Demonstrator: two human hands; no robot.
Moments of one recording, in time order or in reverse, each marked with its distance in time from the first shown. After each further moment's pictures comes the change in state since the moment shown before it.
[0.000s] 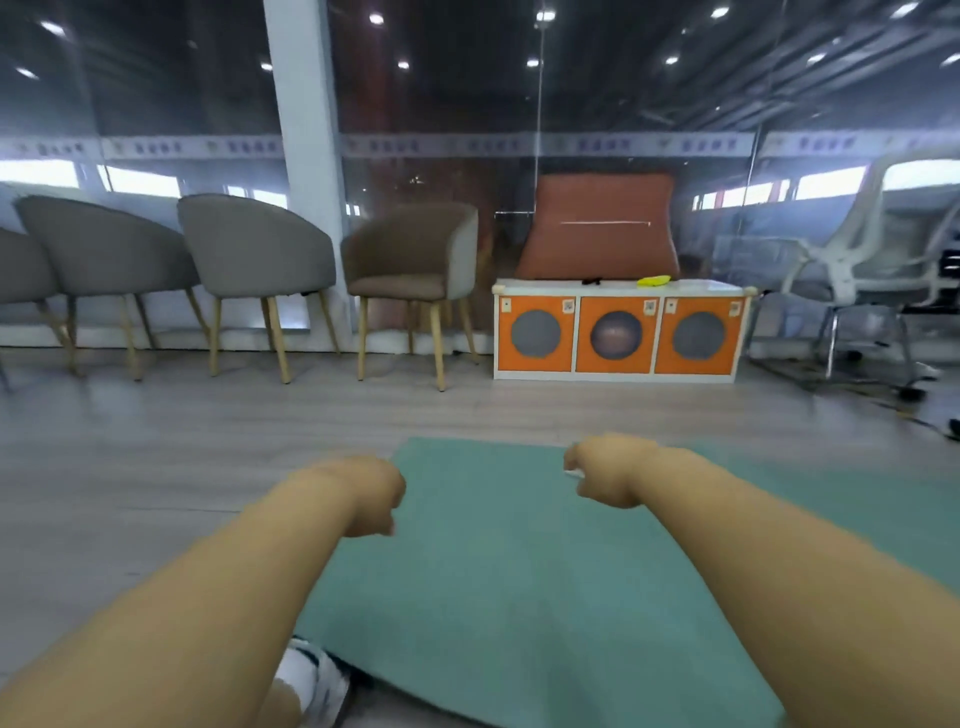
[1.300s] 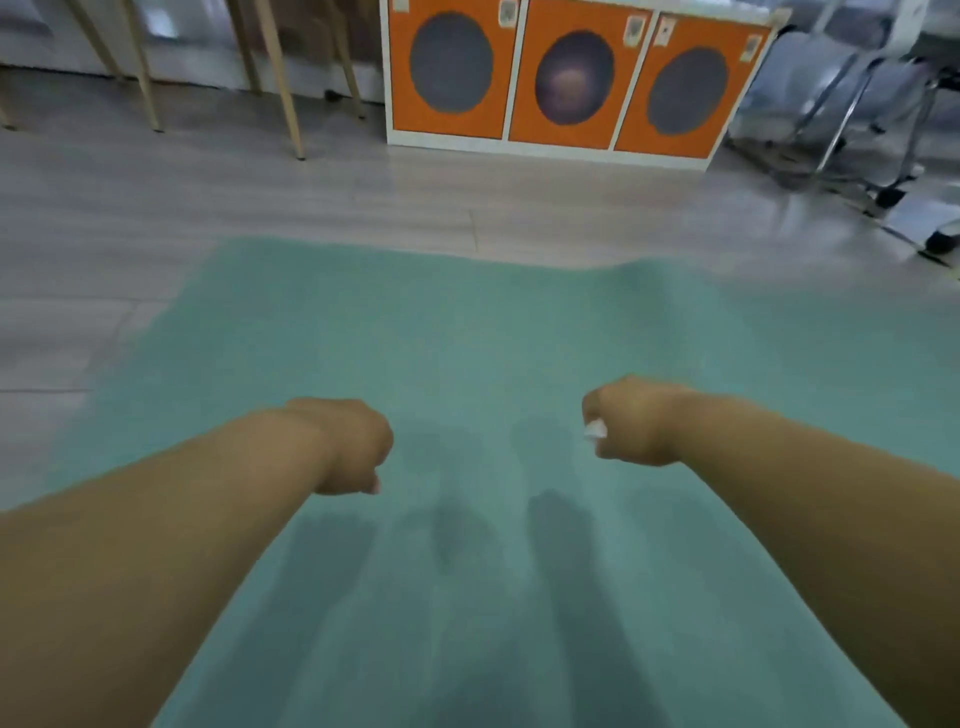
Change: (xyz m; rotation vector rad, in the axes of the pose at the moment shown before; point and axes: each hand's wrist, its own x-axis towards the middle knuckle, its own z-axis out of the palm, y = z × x) left_hand 0.336 0.131 0.096 0.133 -0.385 0.291; right_hand 0.221 0.179 0.171 -0.061 -0.364 0.085
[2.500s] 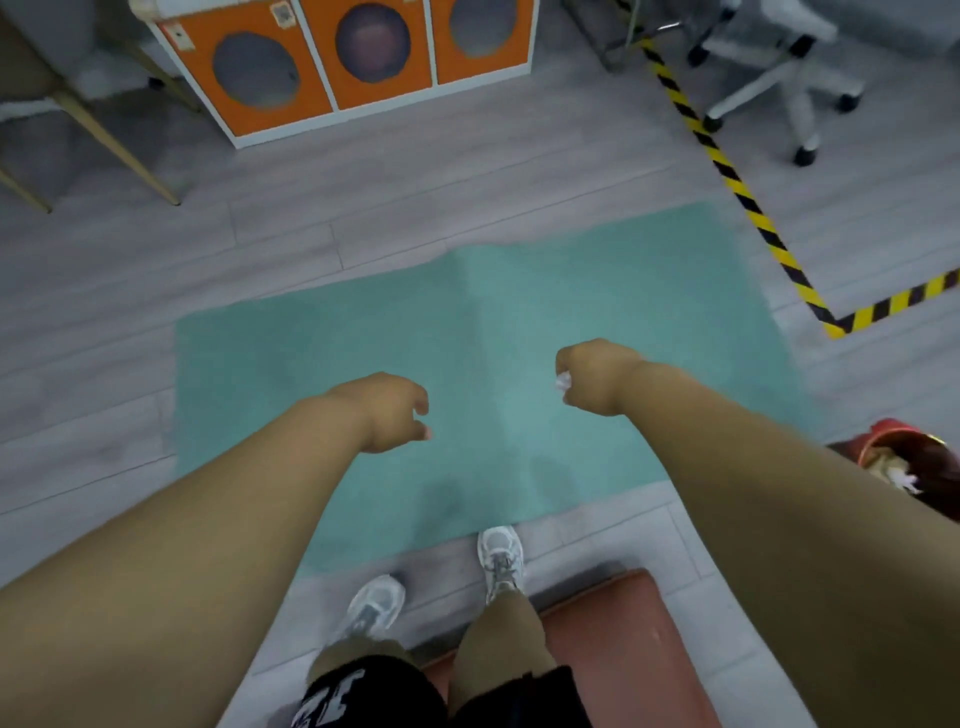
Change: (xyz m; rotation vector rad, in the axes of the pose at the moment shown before) left_hand -0.287 0.184 -0.506 -0.143 -0.232 0.202; right_hand -0.340 0.333 -0.337 0.506 -0.241 0.138
